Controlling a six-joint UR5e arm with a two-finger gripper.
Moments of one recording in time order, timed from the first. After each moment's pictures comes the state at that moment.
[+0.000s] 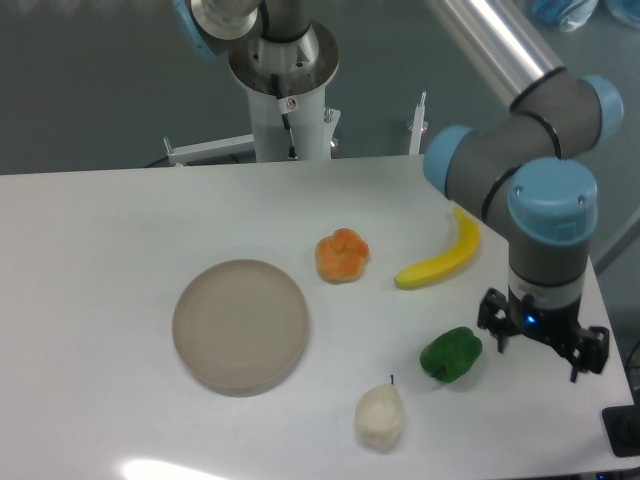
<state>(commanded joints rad) 2.41 -2.12 -1.23 -1.19 1.60 1.21</state>
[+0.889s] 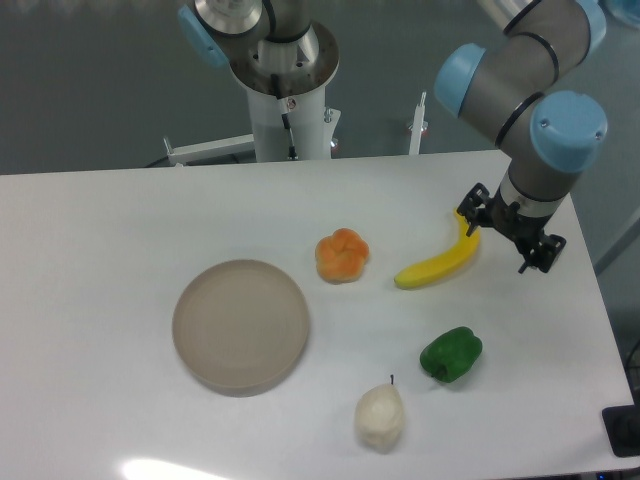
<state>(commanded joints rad) 2.56 -1.95 -1.64 -1.12 1.61 1.49</state>
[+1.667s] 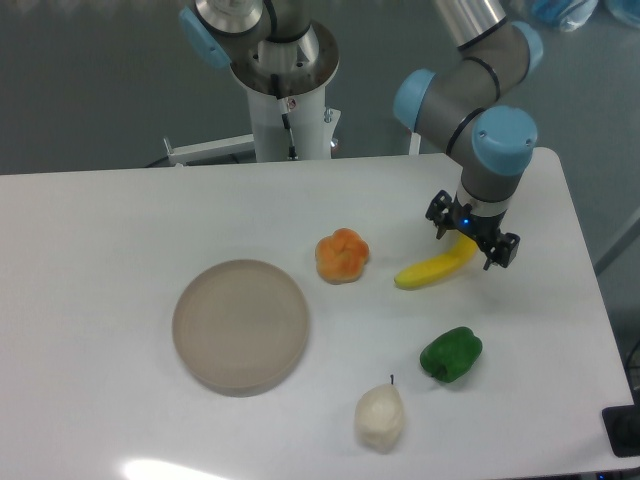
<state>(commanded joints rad) 2.56 -1.96 -1.88 -0.80 1.60 1.46</state>
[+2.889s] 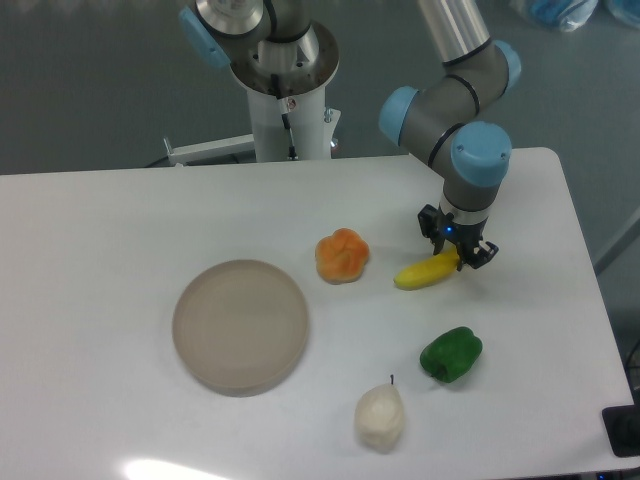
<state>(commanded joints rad) 2.56 -1.99 -1.90 -0.76 1.61 1.45</state>
